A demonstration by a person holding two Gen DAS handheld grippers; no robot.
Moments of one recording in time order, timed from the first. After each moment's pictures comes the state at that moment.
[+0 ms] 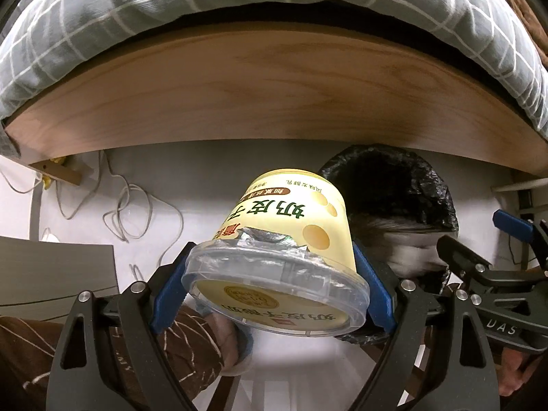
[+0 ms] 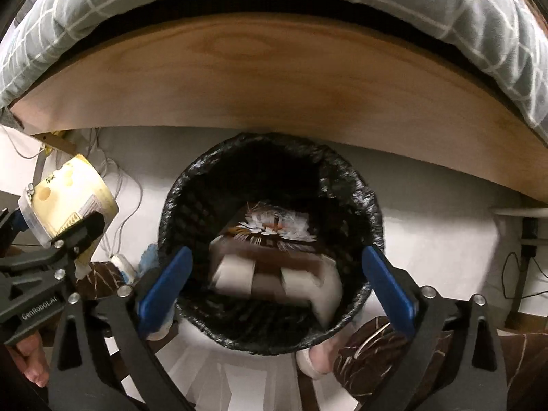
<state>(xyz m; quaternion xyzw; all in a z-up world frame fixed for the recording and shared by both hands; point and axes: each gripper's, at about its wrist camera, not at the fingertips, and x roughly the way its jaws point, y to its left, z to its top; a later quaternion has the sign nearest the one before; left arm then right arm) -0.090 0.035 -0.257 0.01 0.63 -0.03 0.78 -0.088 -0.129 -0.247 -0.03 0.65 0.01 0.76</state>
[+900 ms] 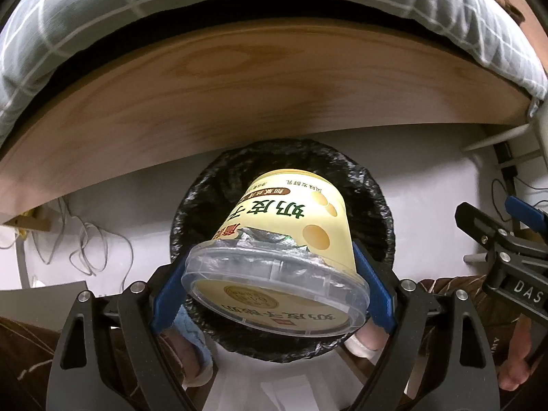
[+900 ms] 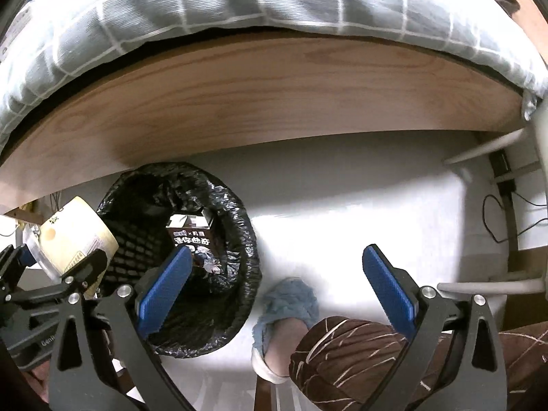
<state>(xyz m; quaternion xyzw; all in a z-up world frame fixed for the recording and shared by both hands) -0.086 -0.105 -0.262 0.07 0.62 -0.12 0.77 -0.125 -0.273 -0.229 0.05 0.61 -0.12 0.78</state>
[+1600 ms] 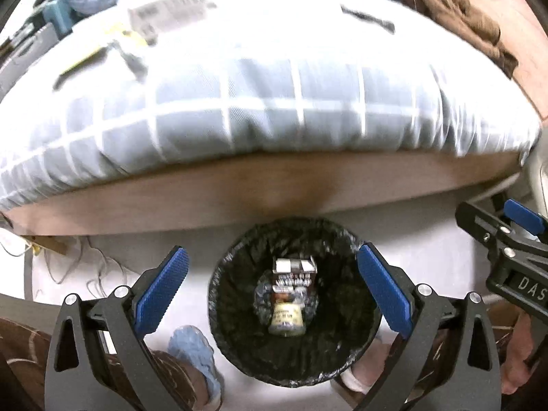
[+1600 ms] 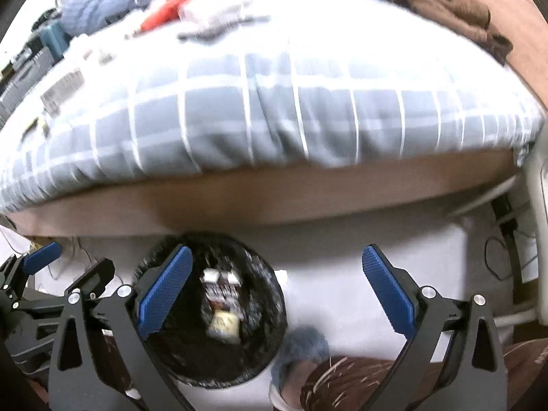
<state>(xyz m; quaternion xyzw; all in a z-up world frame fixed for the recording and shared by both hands) -0.081 -0.072 -0.169 0.04 0.52 -0.09 0.85 -0.108 -0.246 -0.134 0.04 0.51 -0.10 0.86</state>
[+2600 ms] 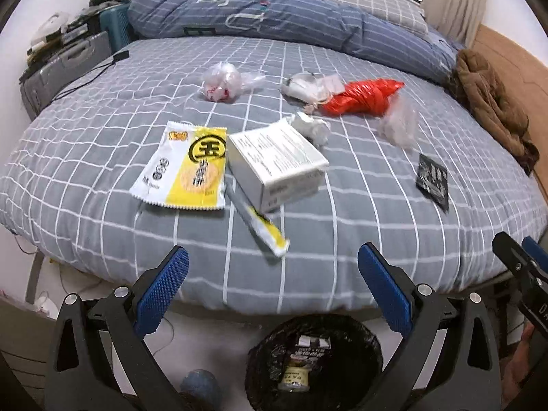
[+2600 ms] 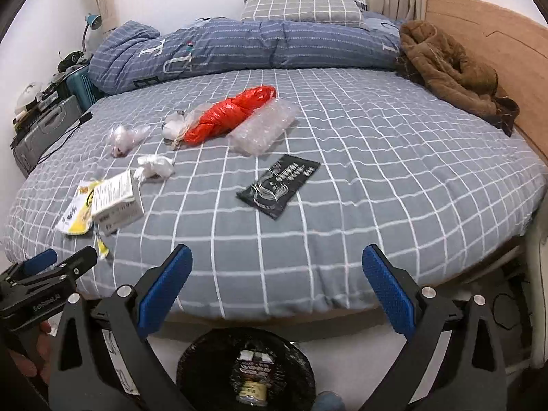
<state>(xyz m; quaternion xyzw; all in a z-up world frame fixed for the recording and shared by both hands) 0.003 0.002 -0.068 -0.03 0.44 -0.02 0.90 -0.035 -0.214 -0.030 0.04 0.40 -0.07 0.91</state>
